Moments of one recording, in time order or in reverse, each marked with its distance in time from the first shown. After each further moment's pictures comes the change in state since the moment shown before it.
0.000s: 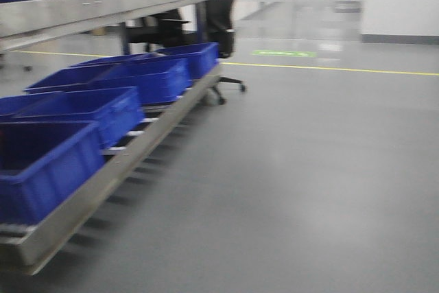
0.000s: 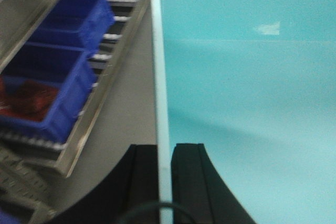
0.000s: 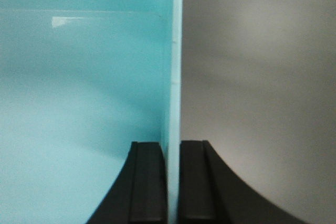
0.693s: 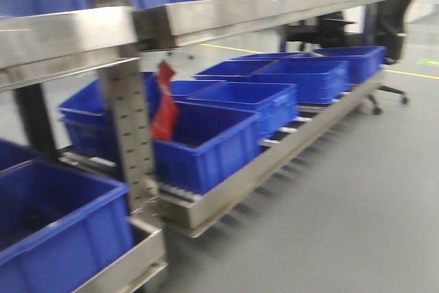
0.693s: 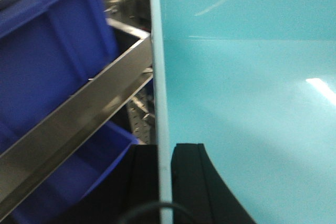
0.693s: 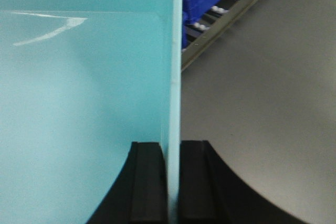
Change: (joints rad) left arm 0.000 0.000 0.000 0.004 0.000 0.000; right arm 0.000 0.000 0.000 0.000 -0.004 0.000
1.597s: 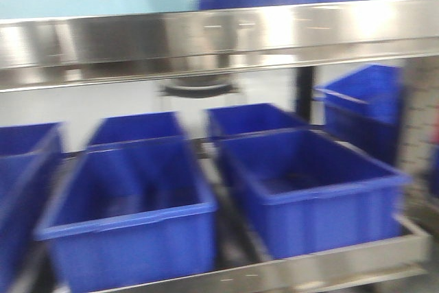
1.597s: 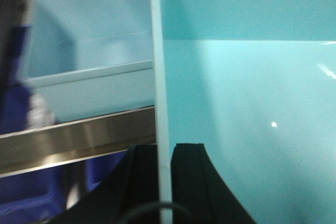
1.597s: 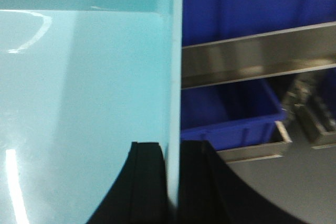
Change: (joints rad) left arm 0.000 0.000 0.000 0.002 0.000 0.000; right arm 0.000 0.000 0.000 0.000 -0.002 0.000
